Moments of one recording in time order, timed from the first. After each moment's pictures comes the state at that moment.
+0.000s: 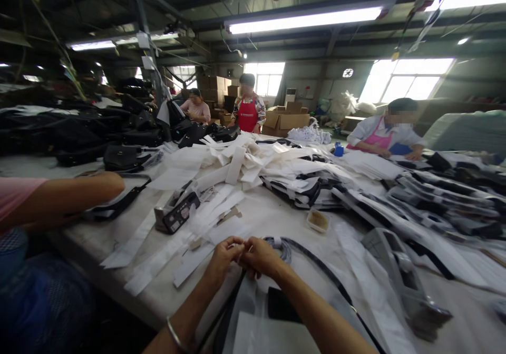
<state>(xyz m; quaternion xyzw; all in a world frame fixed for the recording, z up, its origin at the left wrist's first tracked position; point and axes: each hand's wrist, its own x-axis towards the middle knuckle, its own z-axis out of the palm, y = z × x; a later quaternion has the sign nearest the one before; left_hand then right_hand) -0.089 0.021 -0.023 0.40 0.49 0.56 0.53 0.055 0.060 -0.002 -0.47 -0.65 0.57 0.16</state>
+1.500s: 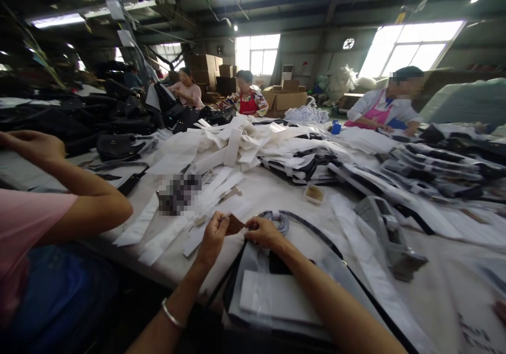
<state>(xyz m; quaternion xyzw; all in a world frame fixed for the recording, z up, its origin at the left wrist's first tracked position) -0.109 -0.010 -0.010 0.41 0.51 0.61 0.45 0.068 0.048 -0.010 -0.51 -0.67 0.50 0.17</state>
